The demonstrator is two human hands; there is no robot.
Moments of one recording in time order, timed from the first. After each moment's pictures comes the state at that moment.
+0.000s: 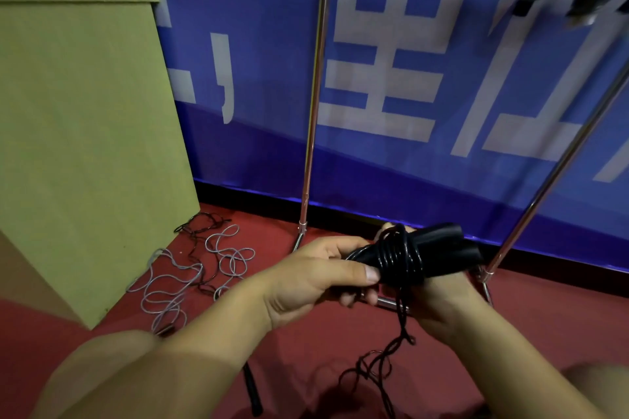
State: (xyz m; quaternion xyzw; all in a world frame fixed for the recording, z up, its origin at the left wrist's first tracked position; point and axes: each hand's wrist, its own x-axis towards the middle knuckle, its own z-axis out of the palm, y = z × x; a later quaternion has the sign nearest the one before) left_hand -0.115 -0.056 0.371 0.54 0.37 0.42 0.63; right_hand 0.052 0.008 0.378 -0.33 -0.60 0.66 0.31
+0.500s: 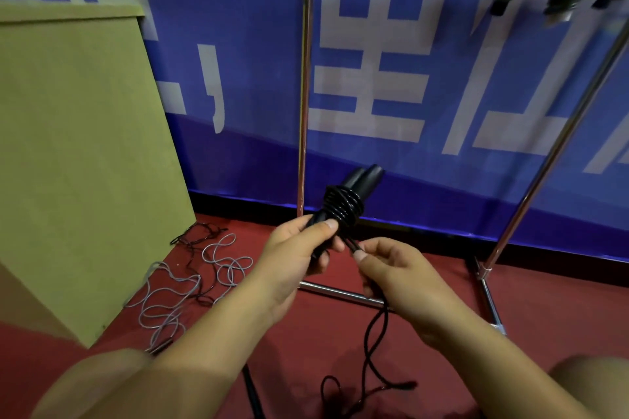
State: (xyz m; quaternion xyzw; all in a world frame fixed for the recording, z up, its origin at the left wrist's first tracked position) left_hand -0.114 -0.038 0.369 0.39 0.49 0.59 0.50; right_hand 0.046 0.000 0.362 -0.43 -0.62 0.57 0.31
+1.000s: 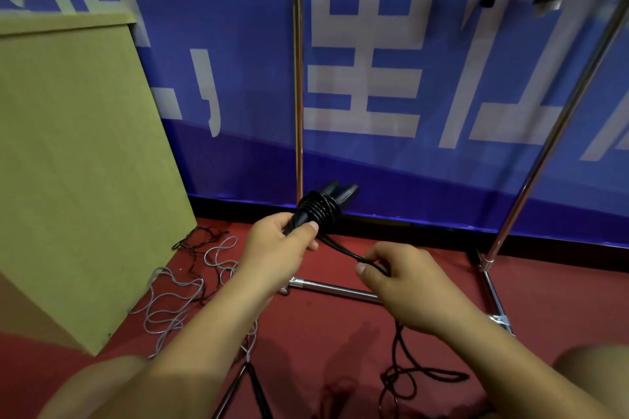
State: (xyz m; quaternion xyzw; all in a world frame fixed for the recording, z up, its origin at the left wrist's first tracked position) left_hand -0.135 -0.030 0.363 0.43 0.66 0.53 0.33; right_hand 0.060 0.002 0.361 -0.49 -0.81 0.26 0.20
